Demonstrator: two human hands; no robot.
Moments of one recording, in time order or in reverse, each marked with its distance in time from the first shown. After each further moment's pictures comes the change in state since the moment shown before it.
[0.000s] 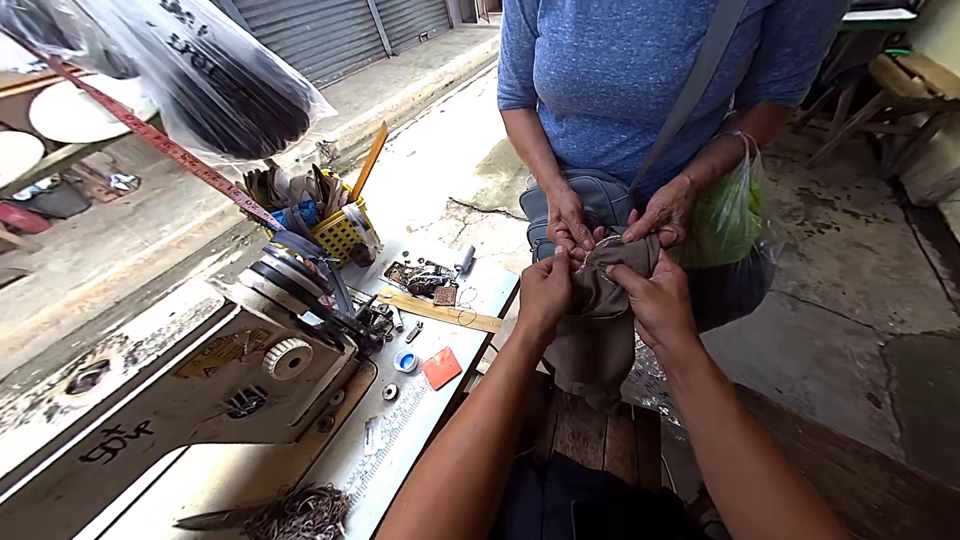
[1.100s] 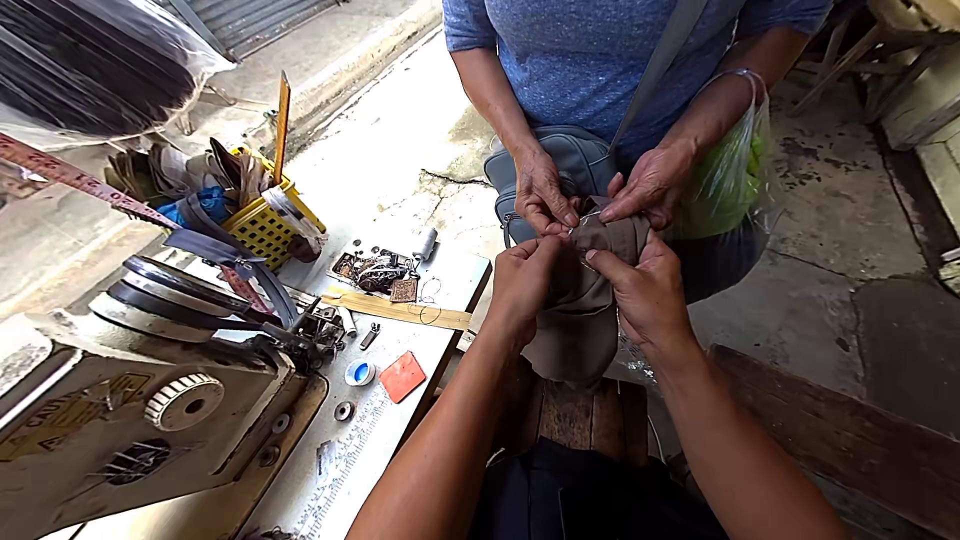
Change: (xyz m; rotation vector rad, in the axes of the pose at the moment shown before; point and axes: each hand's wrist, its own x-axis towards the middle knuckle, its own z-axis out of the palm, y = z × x) left_hand 0.001 0.008 0.008 -0.169 -0.090 -0.096; right_hand -0.001 0.004 -0.004 0.089 -0.039 0.024
